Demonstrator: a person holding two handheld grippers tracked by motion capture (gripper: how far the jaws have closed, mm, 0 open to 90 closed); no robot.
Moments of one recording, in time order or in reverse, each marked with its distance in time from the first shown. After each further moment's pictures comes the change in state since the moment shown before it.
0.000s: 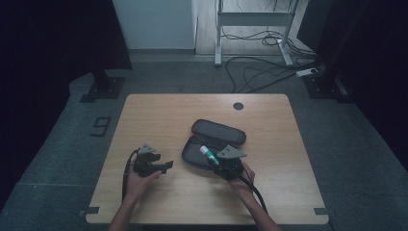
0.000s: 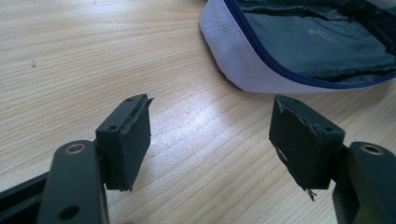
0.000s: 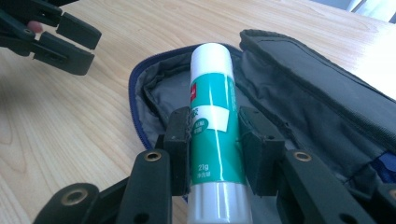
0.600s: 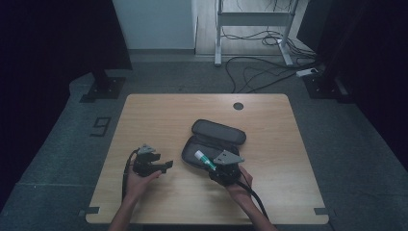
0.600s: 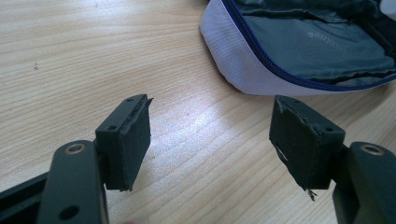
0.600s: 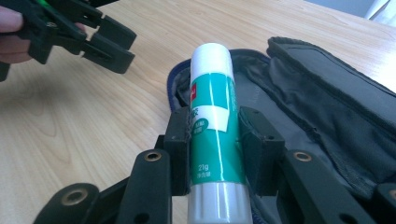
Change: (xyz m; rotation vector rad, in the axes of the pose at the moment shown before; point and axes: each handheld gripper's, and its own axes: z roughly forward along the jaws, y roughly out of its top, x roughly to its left) left arm 0.000 0.000 -0.001 -0.009 0.004 0.000; right arm 0.020 0.001 -0.010 -0.015 0.049 -0.029
